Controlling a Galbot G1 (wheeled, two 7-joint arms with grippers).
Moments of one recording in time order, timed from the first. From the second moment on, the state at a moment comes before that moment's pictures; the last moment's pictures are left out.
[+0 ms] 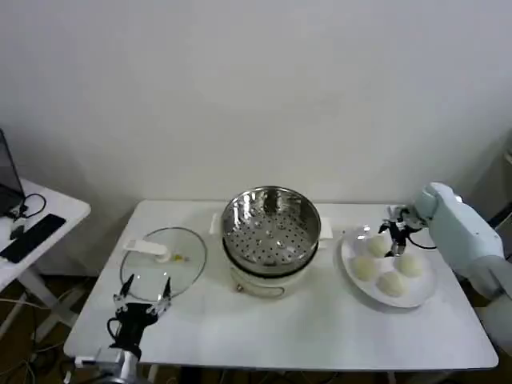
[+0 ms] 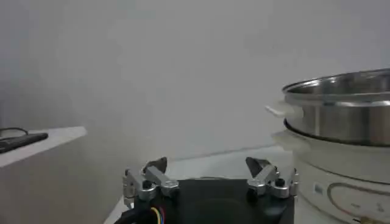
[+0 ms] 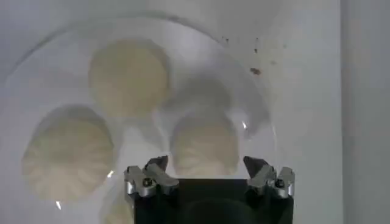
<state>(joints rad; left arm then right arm) 1.62 -1.43 -0.66 -1.97 -0.02 -0.01 0.03 -0.01 1.02 -0.42 0.43 -0.42 0.20 -1.09</state>
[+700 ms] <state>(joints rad) 1.63 -1.44 -0.67 -1.98 -0.03 -0.01 0.03 -0.01 1.04 -0.39 0.40 -0.46 0.19 -1.07</state>
